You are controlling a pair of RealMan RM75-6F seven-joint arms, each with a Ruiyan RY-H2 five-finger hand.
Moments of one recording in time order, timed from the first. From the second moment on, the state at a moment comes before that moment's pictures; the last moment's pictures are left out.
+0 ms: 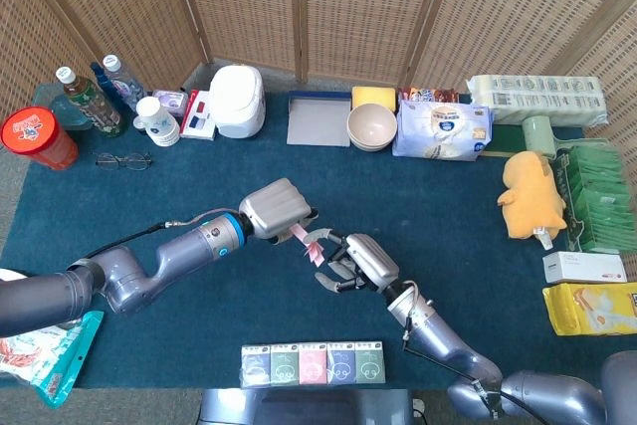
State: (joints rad) left arm -1.20 -1.28 -0.13 -1.55 1.30 0.57 0.17; right arm 0.67 -1.60 0.17 -1.57 -1.46 1.04 0.49
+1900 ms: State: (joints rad) left arm -1.21 -1.31 -0.12 -1.54 1.30 0.56 0.16; right arm 0.67 -1.63 0.18 -1.55 -1.42 1.05 0.46
